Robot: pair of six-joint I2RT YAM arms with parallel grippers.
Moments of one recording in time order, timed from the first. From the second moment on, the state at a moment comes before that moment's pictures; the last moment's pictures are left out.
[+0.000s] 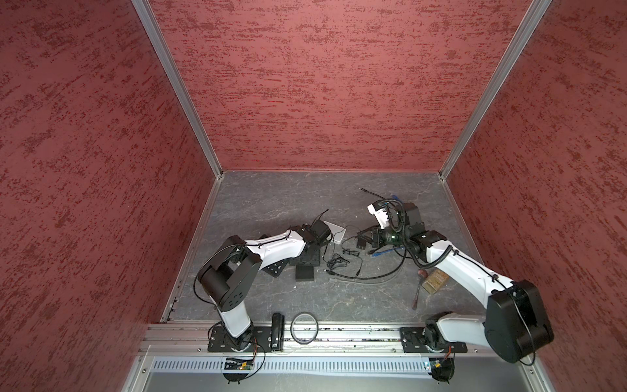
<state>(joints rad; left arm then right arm) -0.73 1.72 1.03 -0.72 -0.18 -0.70 0.35 1.31 0.81 -0.20 -0.67 0.28</state>
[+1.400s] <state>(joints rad) -1.01 1.11 0.43 0.16 -0.25 0.21 0.30 1.31 0.80 -0.15 -0.74 0.28</state>
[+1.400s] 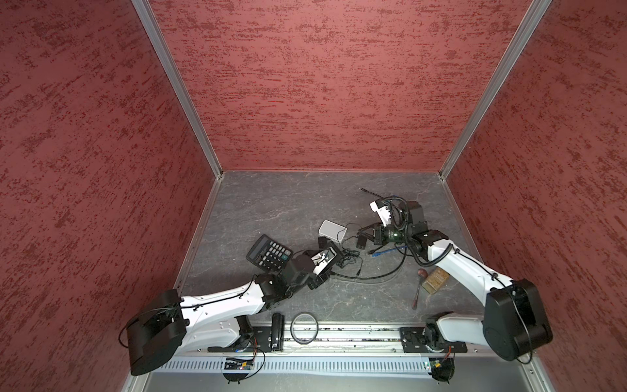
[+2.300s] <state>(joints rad) -0.99 1.27 0.35 0.61 -0.13 0.52 0.30 1.11 0.62 0.05 -0.95 0.44</state>
